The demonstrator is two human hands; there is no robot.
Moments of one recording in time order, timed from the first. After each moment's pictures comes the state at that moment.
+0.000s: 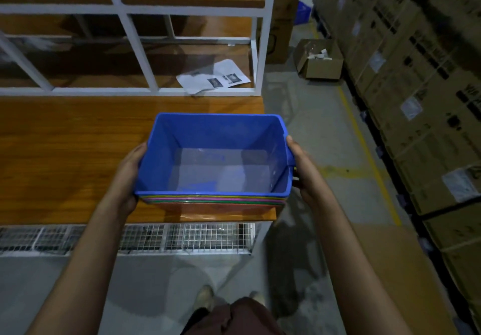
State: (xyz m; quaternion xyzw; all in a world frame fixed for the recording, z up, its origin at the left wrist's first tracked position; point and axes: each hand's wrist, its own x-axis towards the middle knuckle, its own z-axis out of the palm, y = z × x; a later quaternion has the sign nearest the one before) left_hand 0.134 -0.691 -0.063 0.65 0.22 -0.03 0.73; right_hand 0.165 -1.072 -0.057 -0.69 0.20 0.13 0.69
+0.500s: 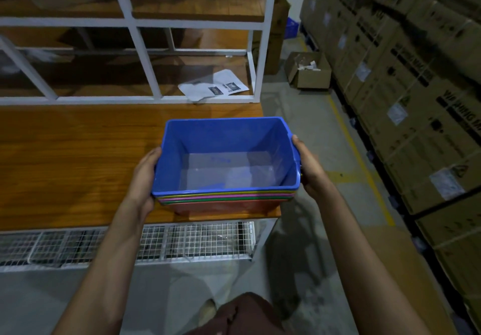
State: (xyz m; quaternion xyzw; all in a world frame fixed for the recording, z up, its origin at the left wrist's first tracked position) left_hand 0.122 -0.694 -0.069 0.60 0.19 -0.02 0.77; right_hand 0.172 -1.075 -0.081 -0.65 0.22 0.08 0.72
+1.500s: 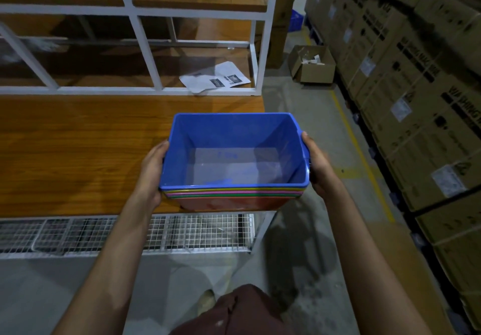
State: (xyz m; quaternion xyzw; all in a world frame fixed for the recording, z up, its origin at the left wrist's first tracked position) left_hand 0.110 -0.716 -0.065 0.62 0.22 0.00 0.76; right_hand 0.151 -1.090 -0.067 -0.65 0.23 0.07 0.72
